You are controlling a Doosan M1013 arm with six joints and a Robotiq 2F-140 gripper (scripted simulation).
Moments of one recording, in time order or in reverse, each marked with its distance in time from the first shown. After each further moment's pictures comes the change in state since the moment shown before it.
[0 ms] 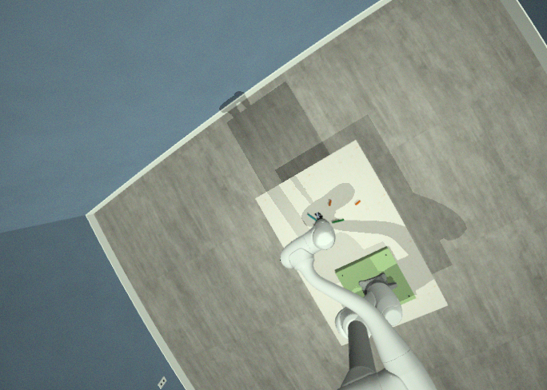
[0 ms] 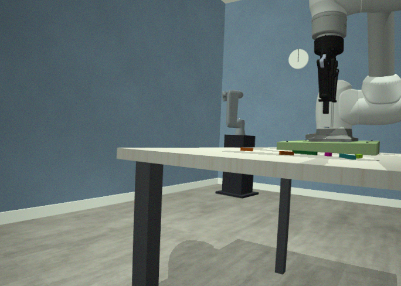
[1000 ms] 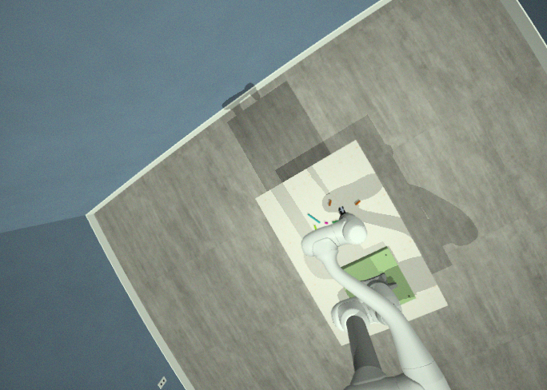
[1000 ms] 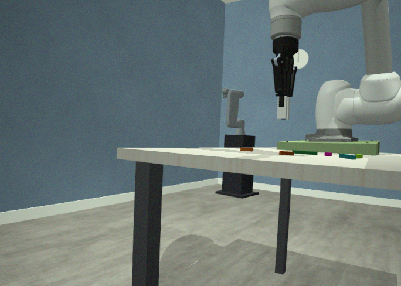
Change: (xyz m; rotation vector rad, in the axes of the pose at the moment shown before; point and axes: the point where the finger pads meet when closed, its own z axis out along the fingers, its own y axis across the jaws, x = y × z) arm 0.131 0.016 -0.023 -0.001 0.002 0.038
